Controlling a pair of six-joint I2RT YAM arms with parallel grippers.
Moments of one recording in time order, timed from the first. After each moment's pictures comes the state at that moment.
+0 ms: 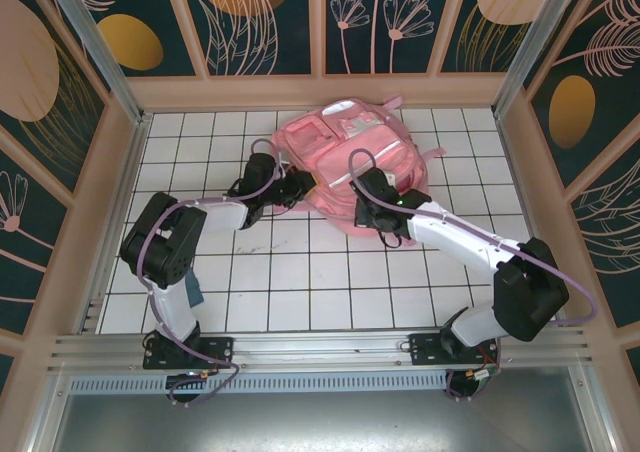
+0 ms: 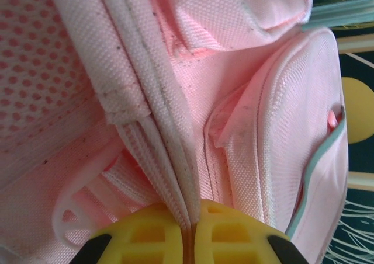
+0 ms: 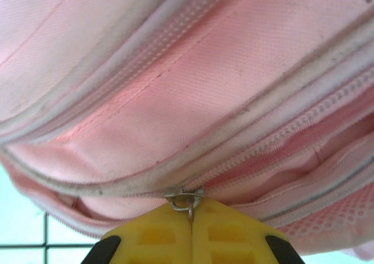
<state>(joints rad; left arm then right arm) -0.45 1.85 0.95 0.45 0.50 -1.15 0.72 1.44 1.02 -0.61 0.25 0.65</state>
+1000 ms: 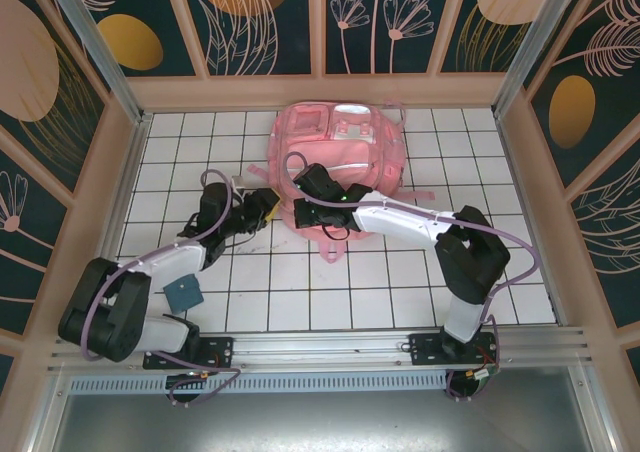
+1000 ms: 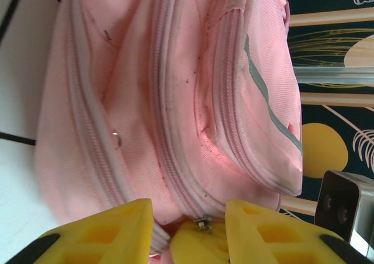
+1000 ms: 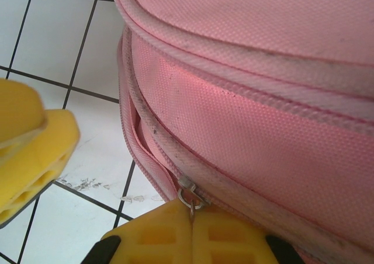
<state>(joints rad) -0.38 1.38 0.54 0.41 0.41 -1.31 0.90 1.78 1.29 -0.42 0.05 0.60</state>
